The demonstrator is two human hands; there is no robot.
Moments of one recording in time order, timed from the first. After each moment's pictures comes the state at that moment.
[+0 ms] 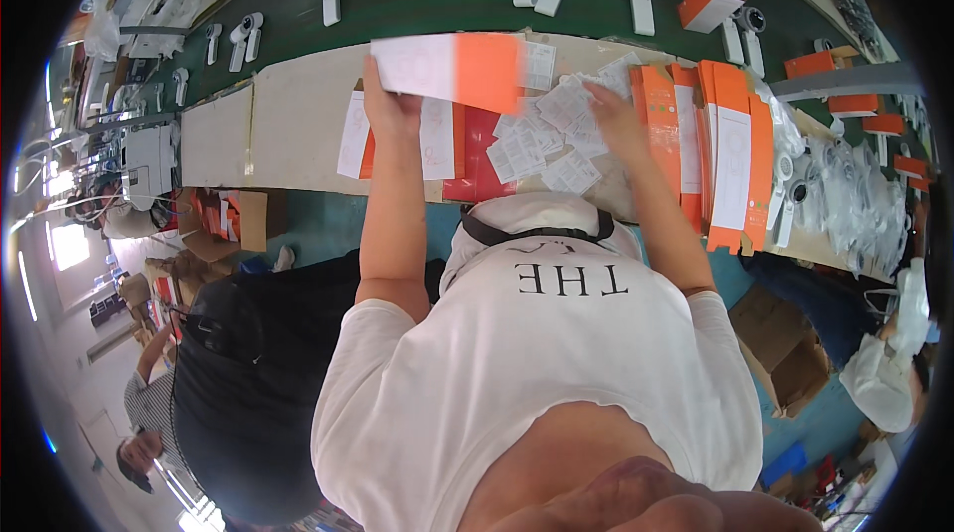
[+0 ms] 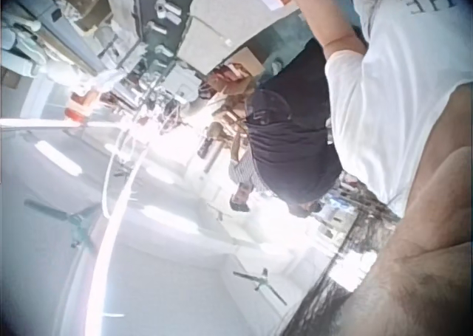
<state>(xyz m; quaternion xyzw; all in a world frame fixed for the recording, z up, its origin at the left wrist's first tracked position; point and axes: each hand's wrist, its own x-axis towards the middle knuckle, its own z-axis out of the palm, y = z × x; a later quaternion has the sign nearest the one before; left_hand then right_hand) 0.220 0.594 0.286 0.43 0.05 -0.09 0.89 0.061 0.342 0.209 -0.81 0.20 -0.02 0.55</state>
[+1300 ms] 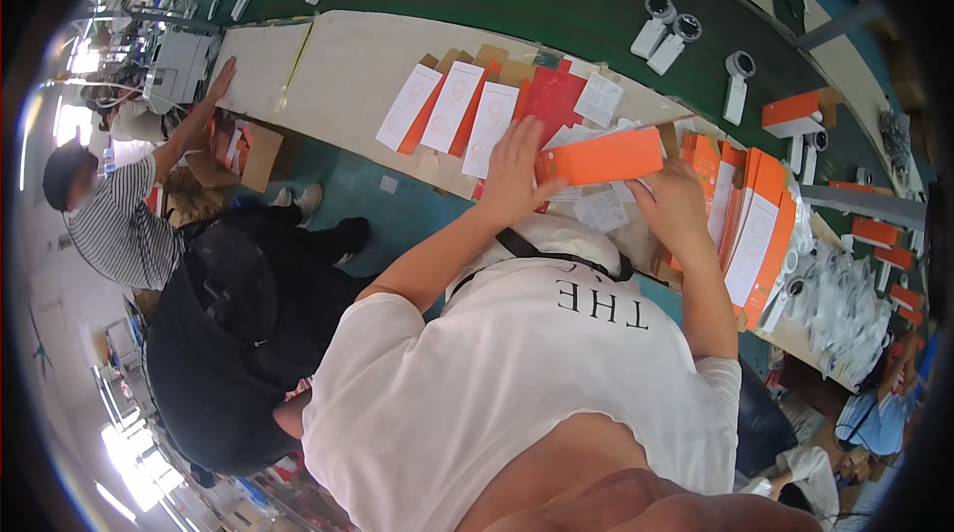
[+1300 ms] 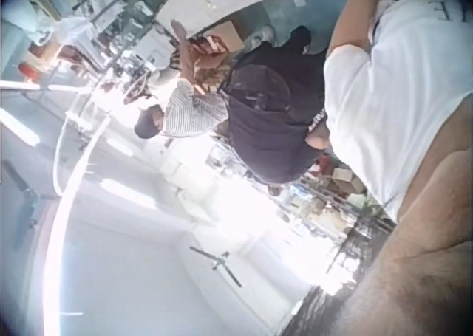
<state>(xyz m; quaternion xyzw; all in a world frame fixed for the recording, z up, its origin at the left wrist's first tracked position) 0.104 0.603 0.245 0.91 -0.29 0.03 0.31 0.053 0.373 0.343 -0.96 -0.12 -0.05 0.26</state>
